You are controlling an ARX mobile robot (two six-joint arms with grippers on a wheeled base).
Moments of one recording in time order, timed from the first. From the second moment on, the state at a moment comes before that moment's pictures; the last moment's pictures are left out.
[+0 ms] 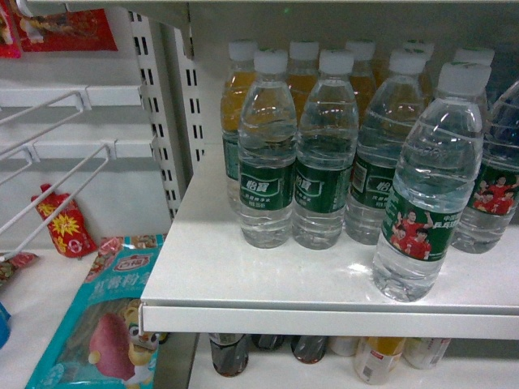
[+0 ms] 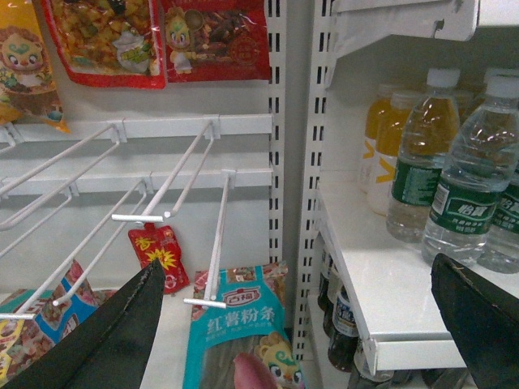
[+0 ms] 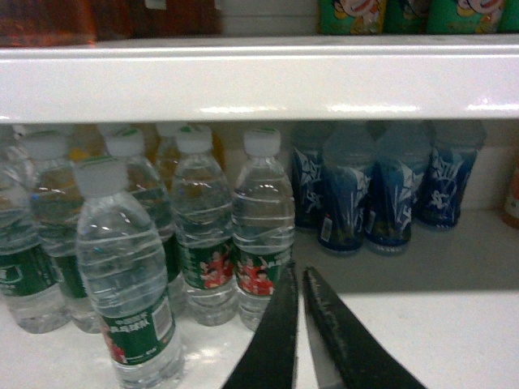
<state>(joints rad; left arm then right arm) 0.00 0.01 0.01 0.00 0.00 0.00 -0.01 0.68 0.15 0.53 0.01 0.01</state>
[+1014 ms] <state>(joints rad) 0.00 0.01 0.01 0.00 0.00 0.00 0.00 0.23 0.01 0.23 0.00 0.00</state>
